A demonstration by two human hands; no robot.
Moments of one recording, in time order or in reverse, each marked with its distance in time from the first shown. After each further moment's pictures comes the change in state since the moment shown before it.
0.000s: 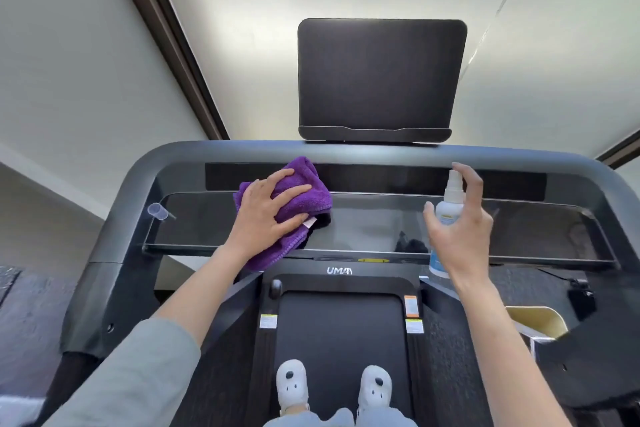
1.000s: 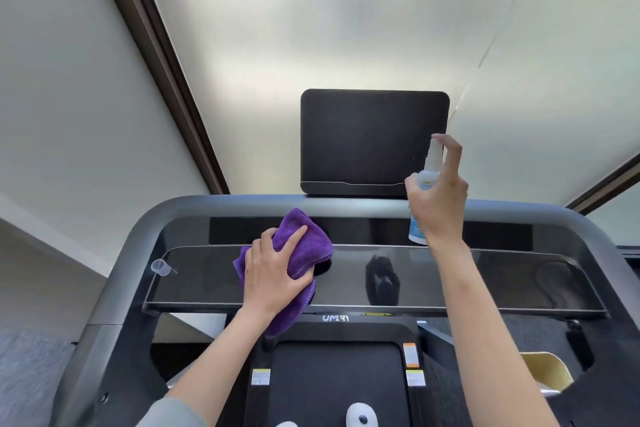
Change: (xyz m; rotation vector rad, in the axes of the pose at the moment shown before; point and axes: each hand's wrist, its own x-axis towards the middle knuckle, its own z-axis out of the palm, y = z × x) left_hand 0.000 0.018 0.013 0.169 0.109 -0.233; right_hand 0.100 -0.072 0.030 -0.017 0.139 -0.071
